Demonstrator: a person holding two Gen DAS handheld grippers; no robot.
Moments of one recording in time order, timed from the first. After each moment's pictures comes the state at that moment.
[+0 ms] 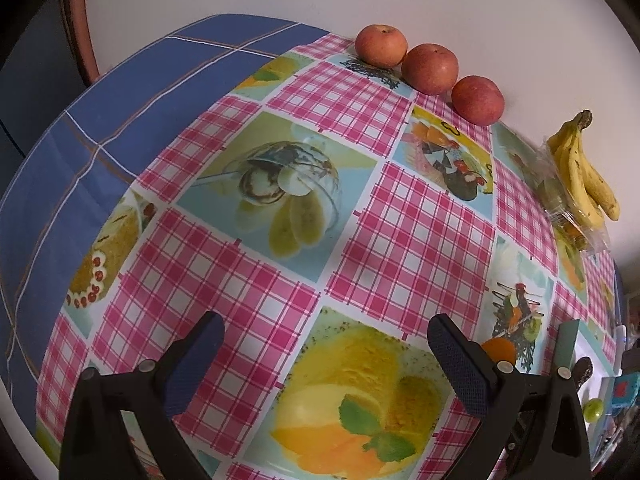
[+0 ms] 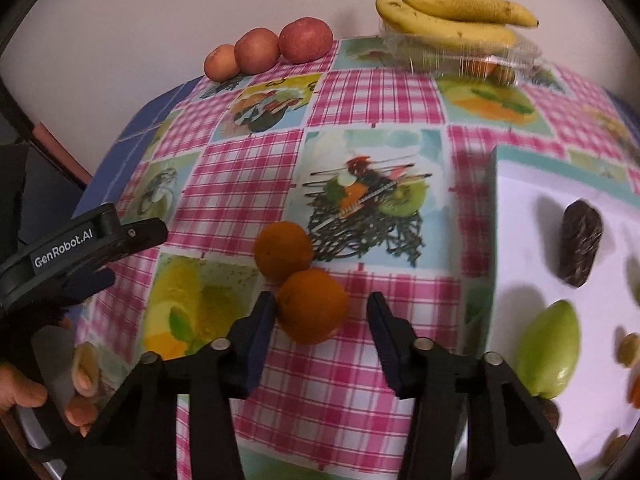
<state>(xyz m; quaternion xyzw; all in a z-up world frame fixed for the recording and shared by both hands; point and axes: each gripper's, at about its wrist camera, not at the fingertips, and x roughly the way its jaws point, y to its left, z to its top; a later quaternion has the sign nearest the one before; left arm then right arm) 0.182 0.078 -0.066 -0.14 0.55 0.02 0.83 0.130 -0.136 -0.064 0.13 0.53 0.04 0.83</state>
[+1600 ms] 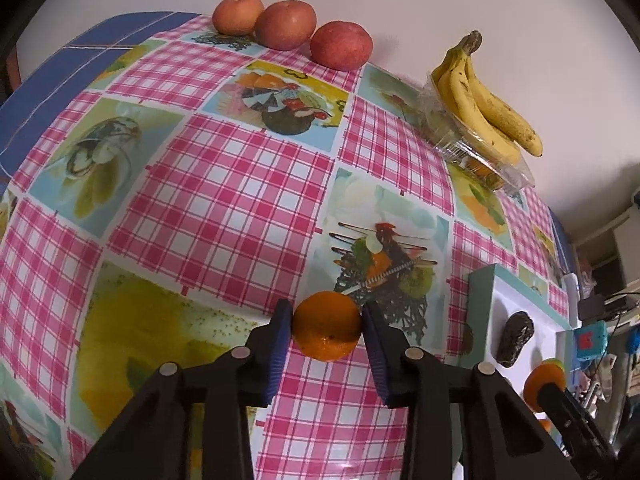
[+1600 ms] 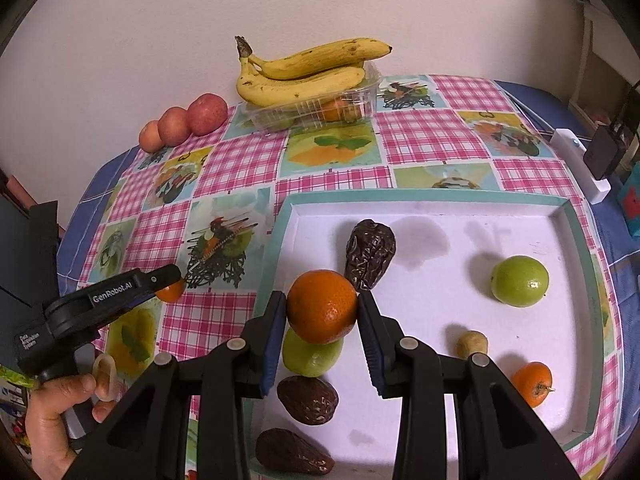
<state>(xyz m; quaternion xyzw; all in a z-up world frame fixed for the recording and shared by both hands) 0.174 -0.027 -0.070 -0.15 0.55 -0.13 0.81 0.076 -0.260 -0.007 0.14 0.49 -0.05 0.86</state>
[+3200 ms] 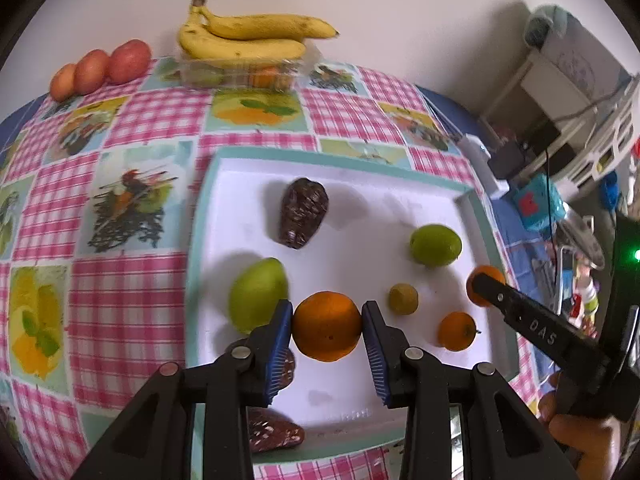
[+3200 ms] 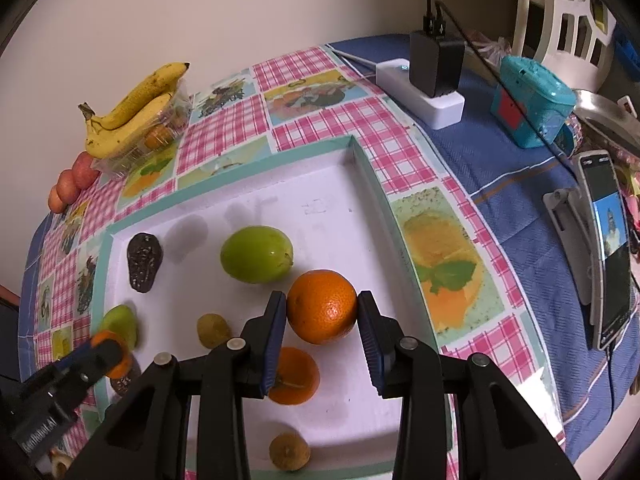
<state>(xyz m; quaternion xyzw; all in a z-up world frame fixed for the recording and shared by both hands) 0.065 -0.209 -0.027 0.00 0.54 -0.28 0.80 -0.001 -0.414 -0.029 0.21 0.50 -0.19 0.82</state>
